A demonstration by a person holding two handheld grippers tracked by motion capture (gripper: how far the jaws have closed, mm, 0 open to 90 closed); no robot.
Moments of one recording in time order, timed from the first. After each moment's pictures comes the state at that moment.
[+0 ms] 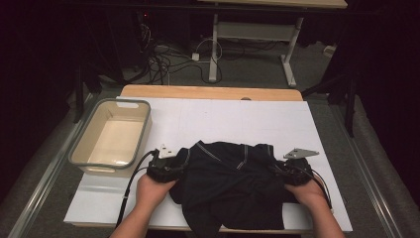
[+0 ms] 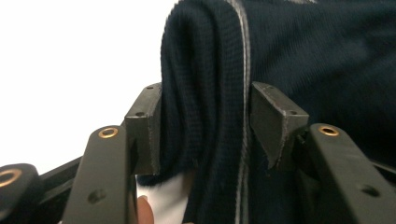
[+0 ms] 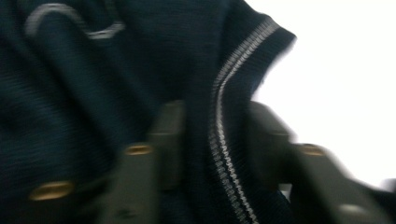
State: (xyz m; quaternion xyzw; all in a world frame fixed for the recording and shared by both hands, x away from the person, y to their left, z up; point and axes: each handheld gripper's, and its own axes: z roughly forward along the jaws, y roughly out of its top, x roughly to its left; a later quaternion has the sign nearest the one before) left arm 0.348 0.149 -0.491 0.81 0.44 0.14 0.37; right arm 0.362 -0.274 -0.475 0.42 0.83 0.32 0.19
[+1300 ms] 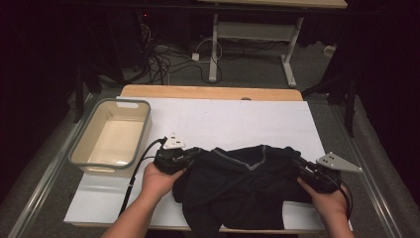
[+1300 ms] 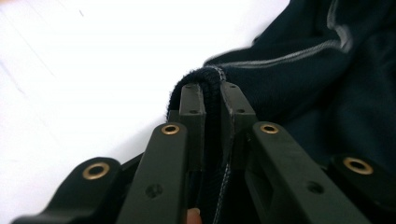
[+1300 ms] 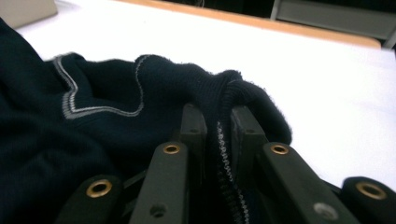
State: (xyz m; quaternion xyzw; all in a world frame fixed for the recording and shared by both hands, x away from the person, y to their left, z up) left arm 0.358 0.128 -0.426 0.81 0.36 0.13 0.43; right arm 0.319 -0.313 -0.434 0.43 0.73 0.44 0.28
